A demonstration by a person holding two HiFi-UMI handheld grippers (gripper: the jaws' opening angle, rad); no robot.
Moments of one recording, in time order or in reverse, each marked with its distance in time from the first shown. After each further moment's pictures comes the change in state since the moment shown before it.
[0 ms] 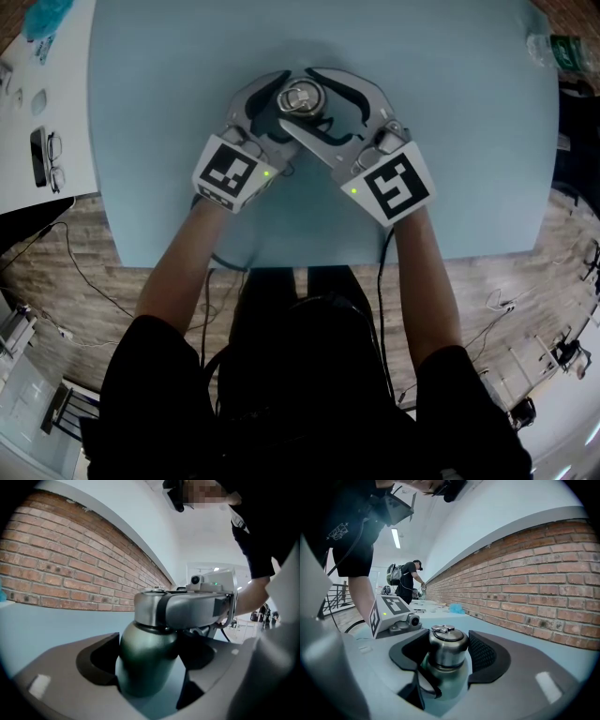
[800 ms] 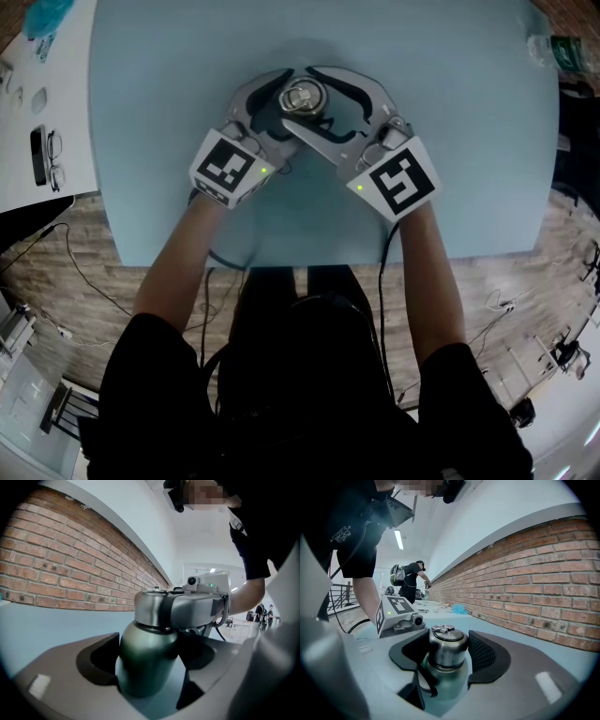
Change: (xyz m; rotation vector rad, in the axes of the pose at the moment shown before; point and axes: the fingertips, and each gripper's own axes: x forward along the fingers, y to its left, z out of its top) left arm 0.002 -0.002 0.000 0.003 0.003 -0.047; right arm -0.002 -0.001 0.001 -0.002 -0.019 0.038
